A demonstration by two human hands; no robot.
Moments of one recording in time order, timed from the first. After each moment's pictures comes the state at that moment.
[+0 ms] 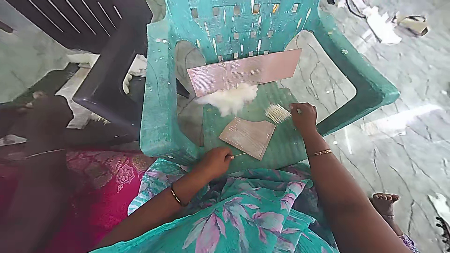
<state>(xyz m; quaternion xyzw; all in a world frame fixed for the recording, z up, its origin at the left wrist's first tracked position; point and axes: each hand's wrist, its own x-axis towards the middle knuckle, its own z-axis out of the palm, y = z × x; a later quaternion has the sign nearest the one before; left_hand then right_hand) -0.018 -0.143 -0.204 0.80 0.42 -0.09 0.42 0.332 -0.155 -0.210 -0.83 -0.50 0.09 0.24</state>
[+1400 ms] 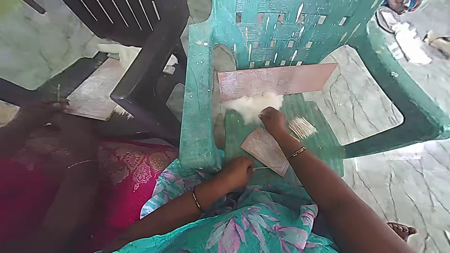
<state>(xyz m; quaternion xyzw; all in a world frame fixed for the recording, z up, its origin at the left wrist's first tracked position) -0.023 -0.130 -0.207 0.80 0.35 -0.09 0.48 0.189 -0.052 -0.226 -0.77 -0.52 0.27 0.25</state>
